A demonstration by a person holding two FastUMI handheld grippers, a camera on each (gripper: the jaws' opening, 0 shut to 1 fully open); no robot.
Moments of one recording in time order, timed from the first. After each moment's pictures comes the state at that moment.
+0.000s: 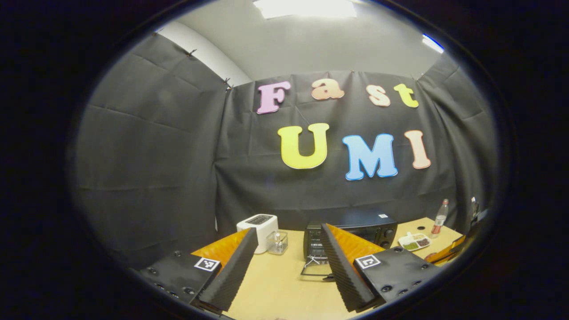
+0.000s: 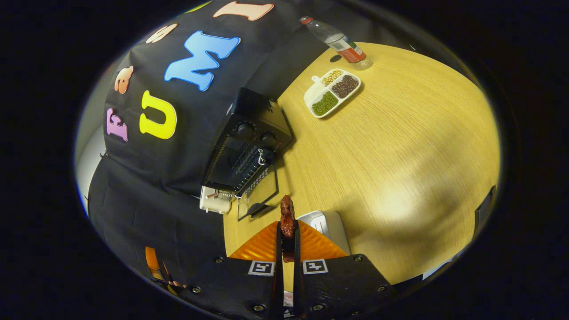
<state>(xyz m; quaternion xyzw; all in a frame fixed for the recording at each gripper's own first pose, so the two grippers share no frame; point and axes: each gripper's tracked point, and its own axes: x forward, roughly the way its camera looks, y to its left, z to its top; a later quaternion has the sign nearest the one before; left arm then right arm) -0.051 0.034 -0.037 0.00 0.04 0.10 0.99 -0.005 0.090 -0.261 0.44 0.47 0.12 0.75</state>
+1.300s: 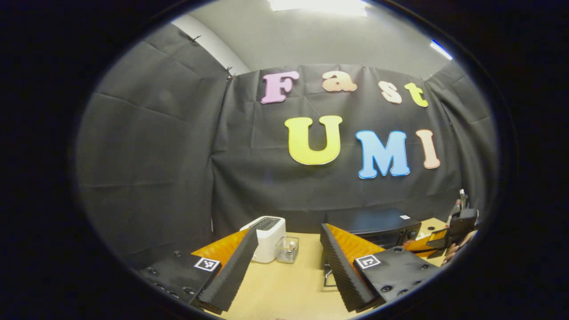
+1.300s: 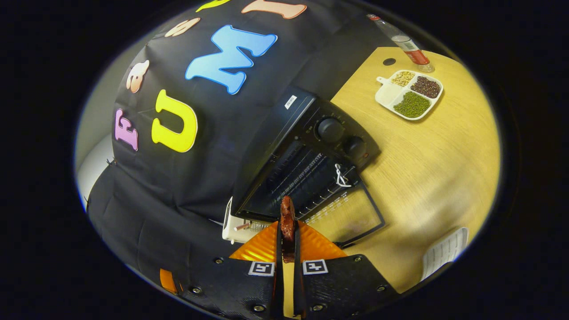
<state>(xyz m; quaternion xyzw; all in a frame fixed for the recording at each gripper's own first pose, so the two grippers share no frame) 0.023 0.109 -0.062 -0.02 0.06 0.08 0.99 0.128 0.253 -0.246 0.48 0.38 0.12 0.78</state>
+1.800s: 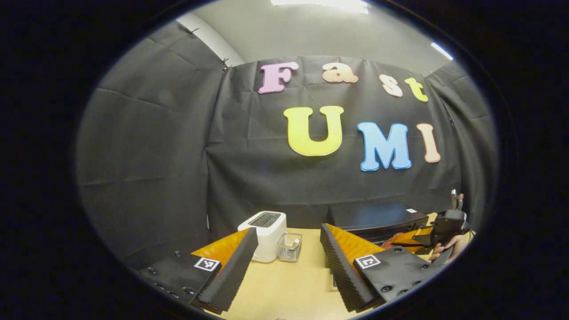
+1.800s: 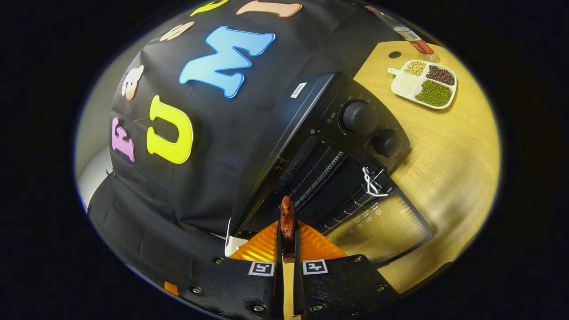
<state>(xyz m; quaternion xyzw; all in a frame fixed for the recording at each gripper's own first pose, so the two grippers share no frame) 0.059 0.142 -0.081 -0.02 0.09 0.07 0.99 0.187 0.287 -0.273 0.50 0.35 0.09 0.78</state>
